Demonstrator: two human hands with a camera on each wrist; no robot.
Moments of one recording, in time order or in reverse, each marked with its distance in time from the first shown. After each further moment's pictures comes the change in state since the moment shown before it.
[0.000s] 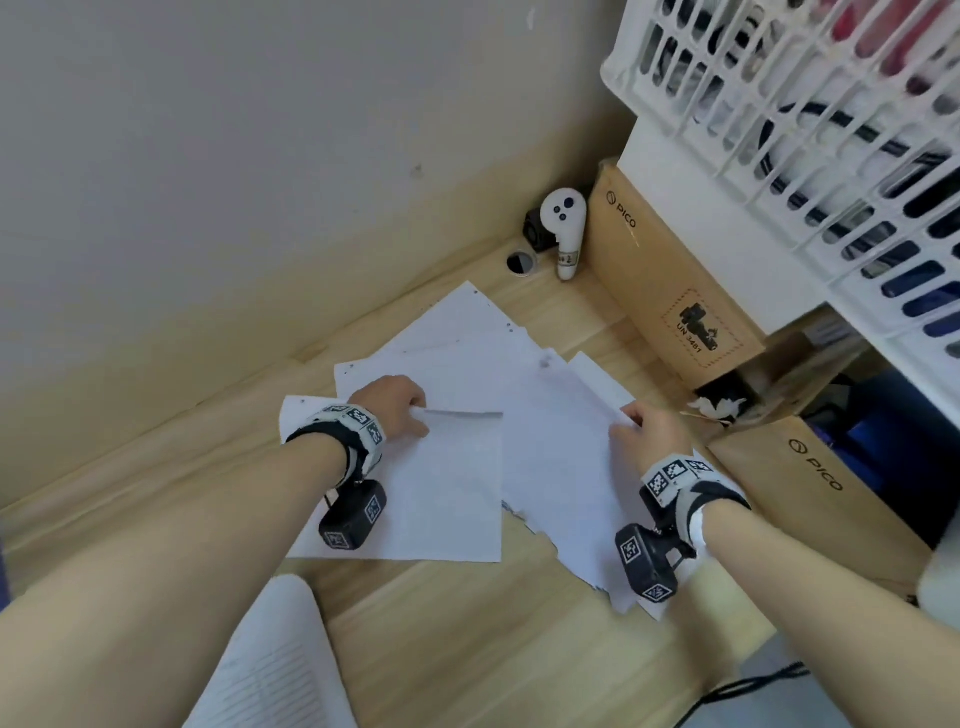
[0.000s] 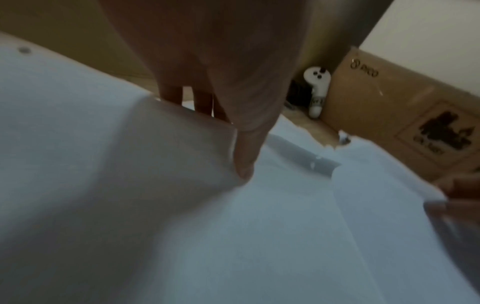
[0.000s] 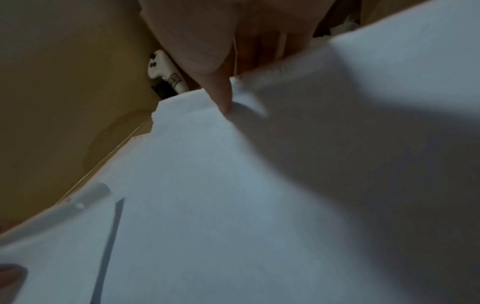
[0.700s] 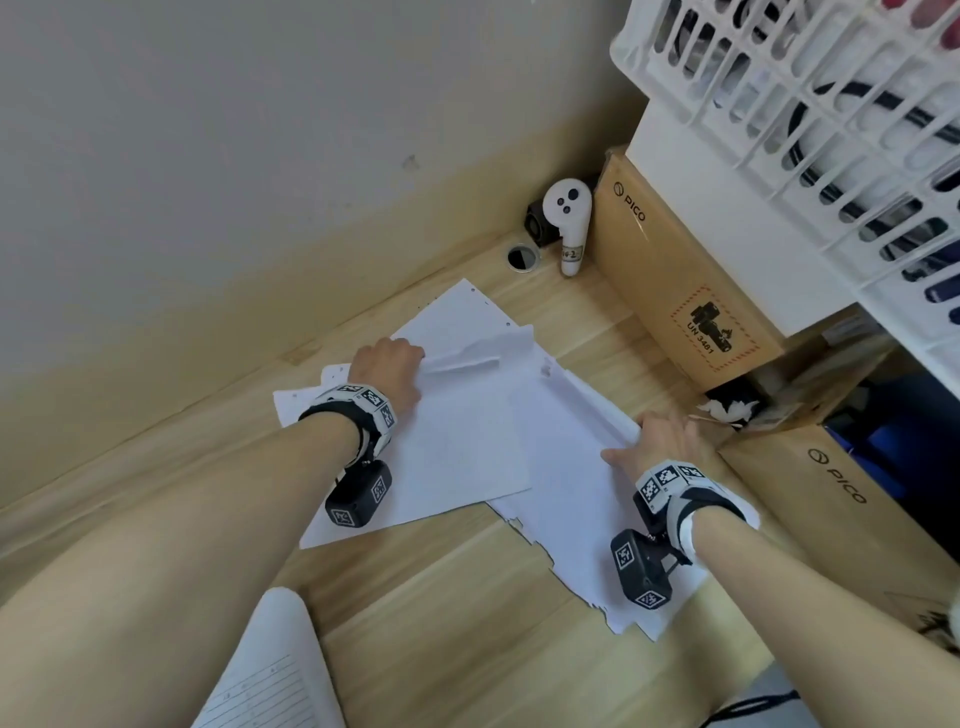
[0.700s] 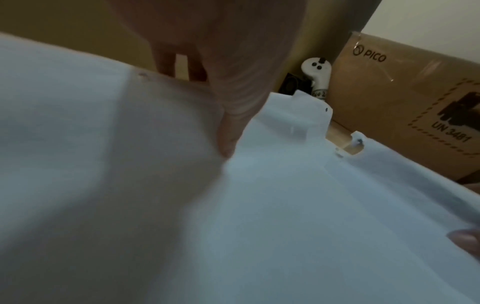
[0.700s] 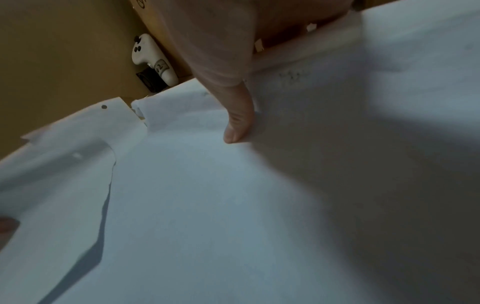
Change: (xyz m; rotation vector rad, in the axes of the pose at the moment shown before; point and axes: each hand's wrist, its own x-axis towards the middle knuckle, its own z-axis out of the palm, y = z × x) left_hand 0.035 0.009 -0.018 0.215 0.199 -0.046; right_hand 0.021 0.011 0.018 -0.495 -0.042 0.101
